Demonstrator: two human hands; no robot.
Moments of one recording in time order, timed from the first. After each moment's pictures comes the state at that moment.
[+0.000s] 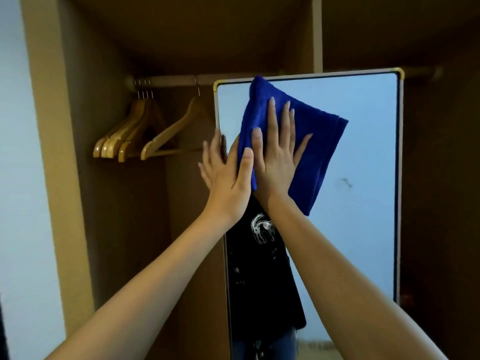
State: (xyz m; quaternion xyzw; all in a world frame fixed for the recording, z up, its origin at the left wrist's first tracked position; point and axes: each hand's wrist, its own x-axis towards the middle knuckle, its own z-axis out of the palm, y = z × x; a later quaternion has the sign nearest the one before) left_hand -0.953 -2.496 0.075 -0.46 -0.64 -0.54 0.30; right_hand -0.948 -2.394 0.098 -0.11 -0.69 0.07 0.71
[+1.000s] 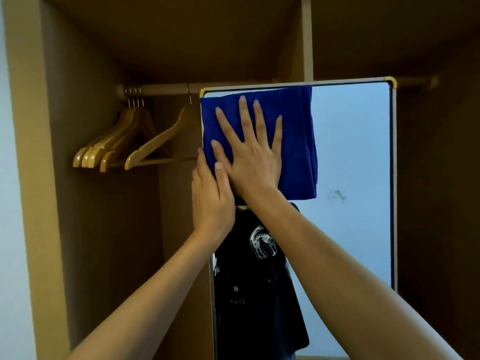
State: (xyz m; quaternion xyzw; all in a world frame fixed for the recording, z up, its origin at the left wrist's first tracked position) left_hand -0.980 -2.466 0.064 -0.38 -0.61 -0.61 0.33; right_hand -0.951 -2.382 0.123 -0.15 -0.77 -0.17 0.59
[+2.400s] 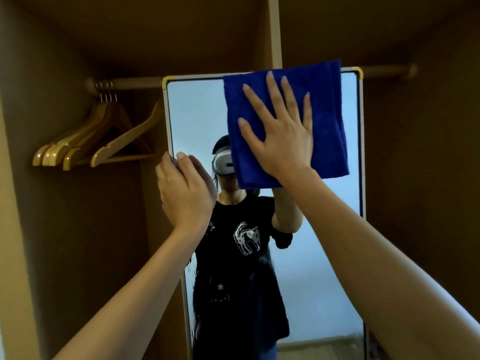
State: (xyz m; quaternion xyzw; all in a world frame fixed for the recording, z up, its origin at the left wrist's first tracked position) left_hand -0.956 -2.444 0.072 -0.22 -0.61 -0.65 0.39; right_hand -0.886 -2.301 0.138 -0.14 -0.76 -0.14 0.62
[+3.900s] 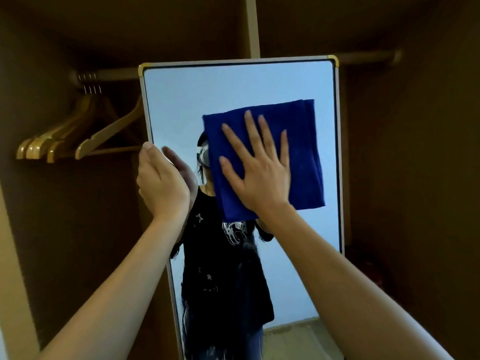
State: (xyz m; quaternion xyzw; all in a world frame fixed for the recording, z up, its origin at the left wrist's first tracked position) left_hand -0.941 -2.448 0.071 -0.19 -0.56 -0.73 0.34; right_hand -0.883 -2.308 0.061 -0.13 -0.77 -0.13 0.60
